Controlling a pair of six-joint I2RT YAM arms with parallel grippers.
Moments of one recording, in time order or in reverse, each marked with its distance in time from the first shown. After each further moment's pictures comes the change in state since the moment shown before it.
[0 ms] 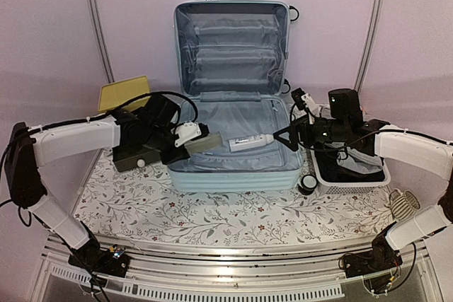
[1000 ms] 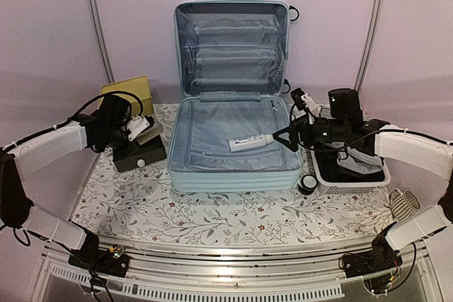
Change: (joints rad) left arm 0.359 -0.219 -0.184 -0.035 -0.176 -0.007; right arm 0.000 0.000 0.002 0.000 -0.028 0.000
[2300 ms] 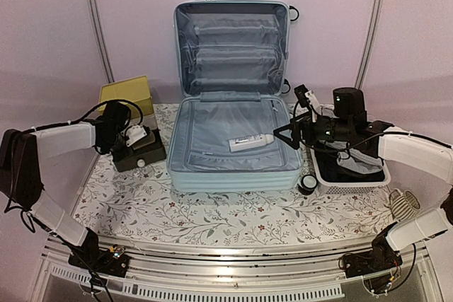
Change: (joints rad) left arm 0.113 0.165 -0.037 0.140 -0.091 0.214; right arm 0.000 -0.040 -0.021 0.045 -0.034 0.045
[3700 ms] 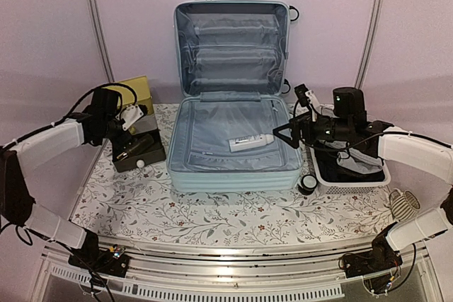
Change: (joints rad) left arm -0.008 -0.113 0.048 0.035 0.072 -0.026; right arm 0.000 0.002 0.001 0.005 -0.019 0.033
